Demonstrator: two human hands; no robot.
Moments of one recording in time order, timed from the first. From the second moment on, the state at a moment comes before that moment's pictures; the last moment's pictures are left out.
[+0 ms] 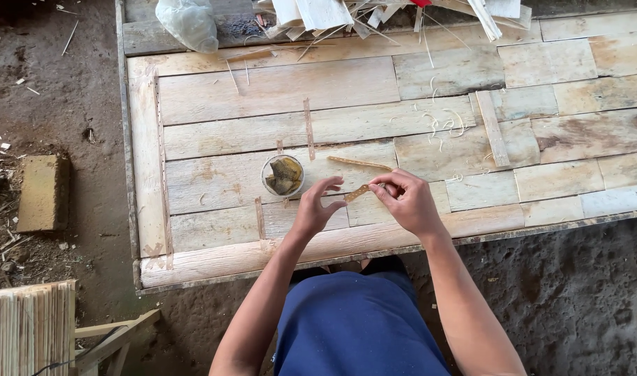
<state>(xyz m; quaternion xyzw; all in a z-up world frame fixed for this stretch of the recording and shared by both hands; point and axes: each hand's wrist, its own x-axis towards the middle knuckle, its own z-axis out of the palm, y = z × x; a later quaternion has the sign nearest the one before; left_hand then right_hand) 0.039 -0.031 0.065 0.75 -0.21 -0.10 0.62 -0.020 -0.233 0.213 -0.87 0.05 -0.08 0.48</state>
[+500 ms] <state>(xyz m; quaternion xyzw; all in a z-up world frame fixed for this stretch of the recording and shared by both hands) 0.020 -0.034 0.036 0.74 -0.19 -0.13 0.63 -0.029 -0.230 0.218 -0.87 0.04 -0.08 0.49</state>
